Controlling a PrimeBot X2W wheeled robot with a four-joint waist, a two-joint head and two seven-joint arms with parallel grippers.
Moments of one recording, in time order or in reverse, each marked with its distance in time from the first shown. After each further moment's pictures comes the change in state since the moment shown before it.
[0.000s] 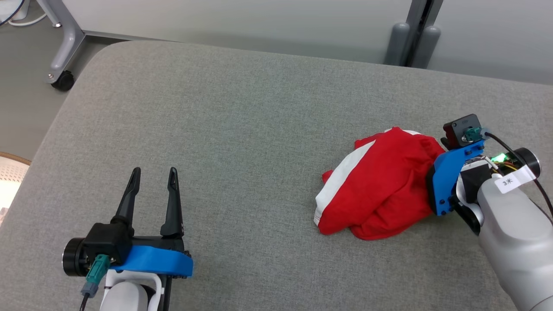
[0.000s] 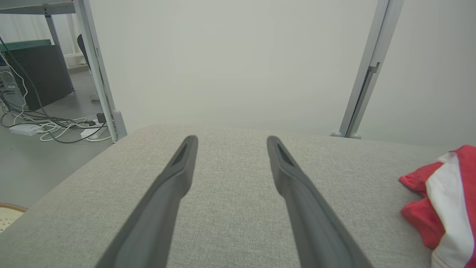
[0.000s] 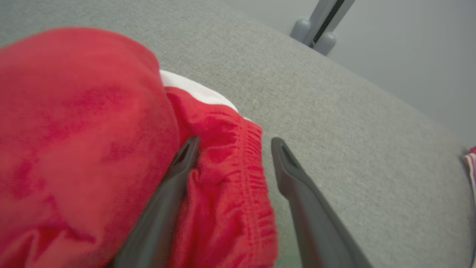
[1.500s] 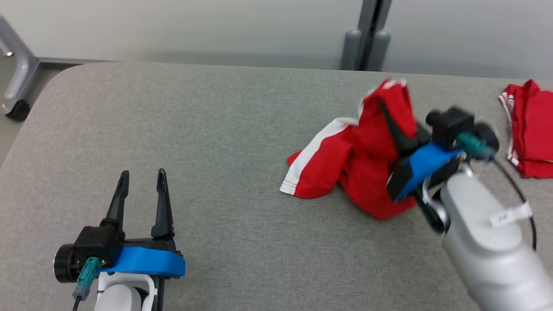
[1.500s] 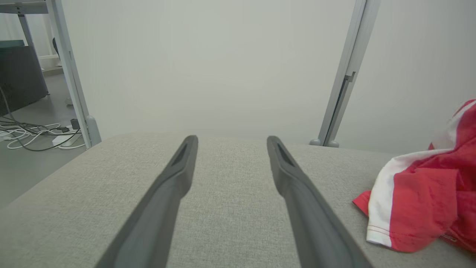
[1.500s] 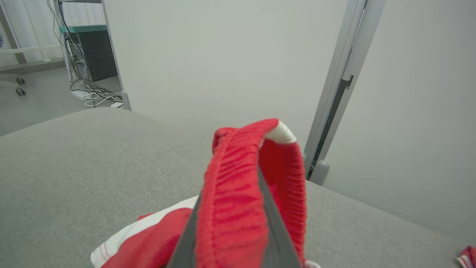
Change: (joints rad) left arm 0.000 -0.007 0.033 0.004 -0.002 0.015 0.000; right arm 0.017 0.081 0.022 -0.229 0.073 0.000 -0.369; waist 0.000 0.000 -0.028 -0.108
